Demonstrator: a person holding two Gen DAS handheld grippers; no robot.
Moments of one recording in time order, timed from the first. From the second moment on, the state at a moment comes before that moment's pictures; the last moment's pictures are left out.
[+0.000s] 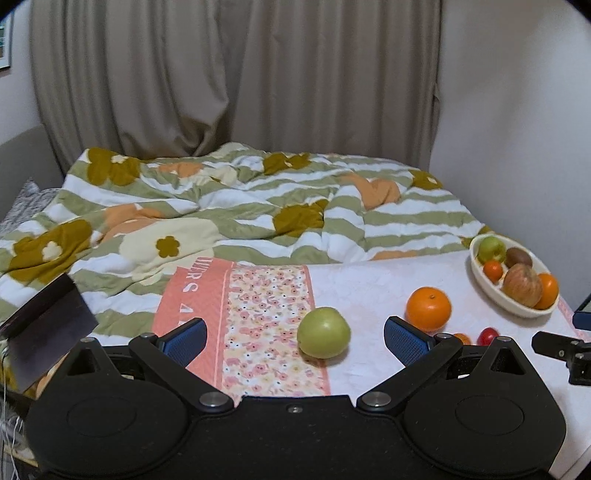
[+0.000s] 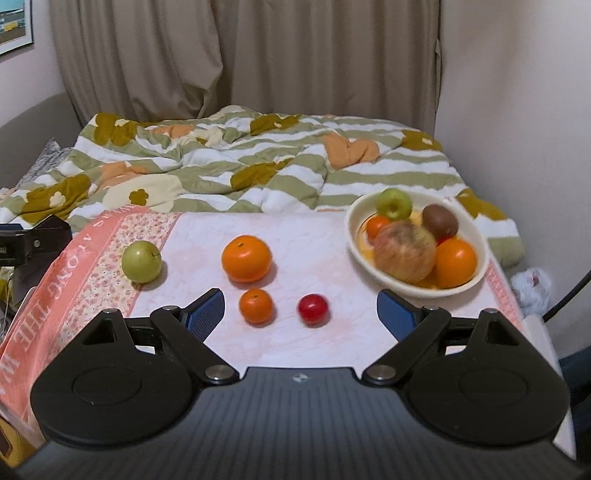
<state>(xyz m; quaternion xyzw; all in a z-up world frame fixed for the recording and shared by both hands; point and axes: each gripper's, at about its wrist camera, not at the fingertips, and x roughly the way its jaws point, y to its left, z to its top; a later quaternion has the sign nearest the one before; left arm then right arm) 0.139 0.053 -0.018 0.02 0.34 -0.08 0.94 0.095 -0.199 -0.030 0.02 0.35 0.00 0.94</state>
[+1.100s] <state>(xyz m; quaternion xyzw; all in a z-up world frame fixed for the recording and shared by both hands) 0.221 0.026 -0.110 0.04 0.40 -0.16 0.90 0.157 -0.151 -0.124 0.01 0.39 0.01 0.92</state>
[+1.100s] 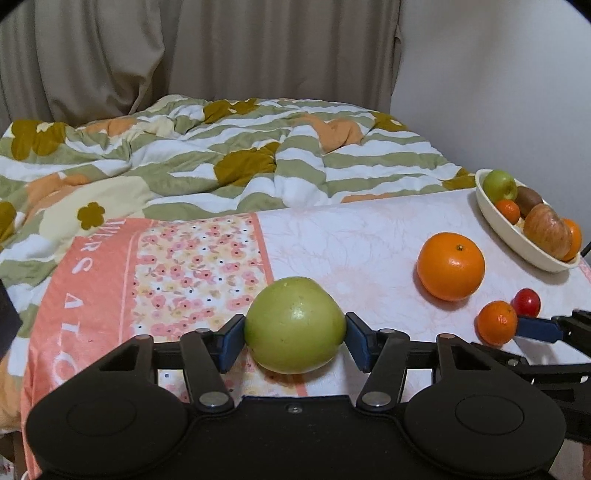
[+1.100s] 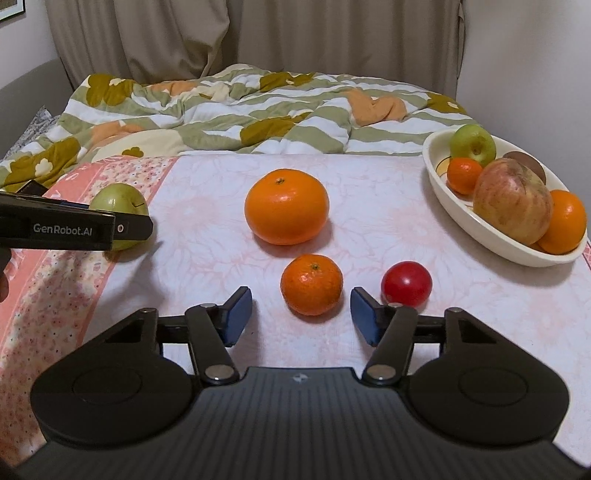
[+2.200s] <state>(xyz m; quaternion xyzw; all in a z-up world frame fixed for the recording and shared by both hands) 0.150 0.040 -0.043 0.01 0.35 -0.14 0.93 0.119 -0.160 -0.063 0.01 0.34 0.01 0.94</state>
